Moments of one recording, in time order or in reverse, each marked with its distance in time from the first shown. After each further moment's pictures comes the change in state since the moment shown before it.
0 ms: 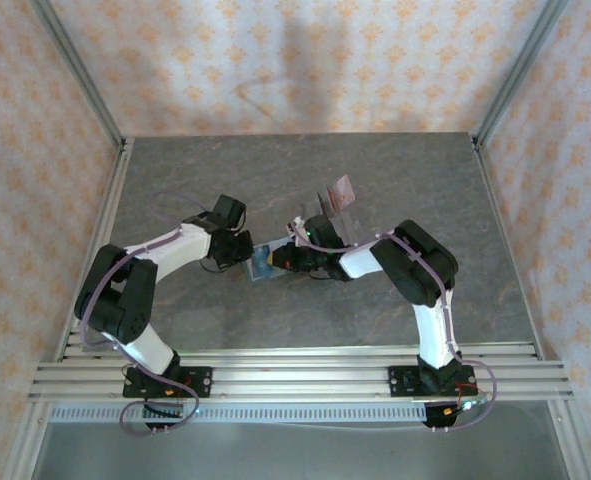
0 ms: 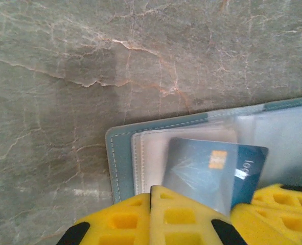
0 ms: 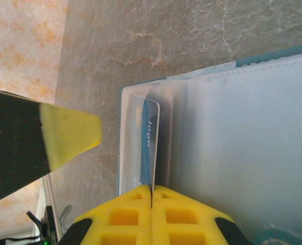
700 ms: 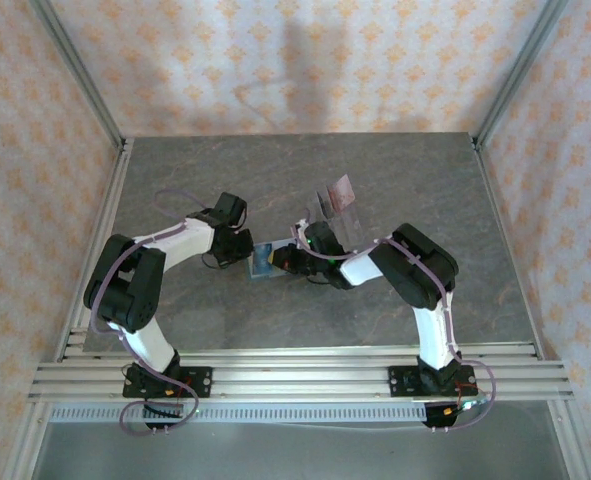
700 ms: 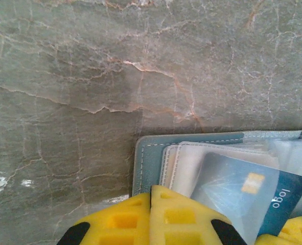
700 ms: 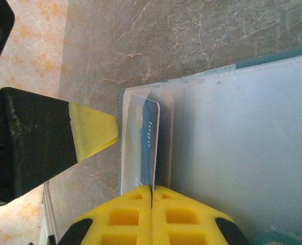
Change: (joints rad) left arm 0.019 0.067 0.035 -0.001 -0.004 0.007; right arm 0.029 -0.015 -0.034 0.060 0.112 0.093
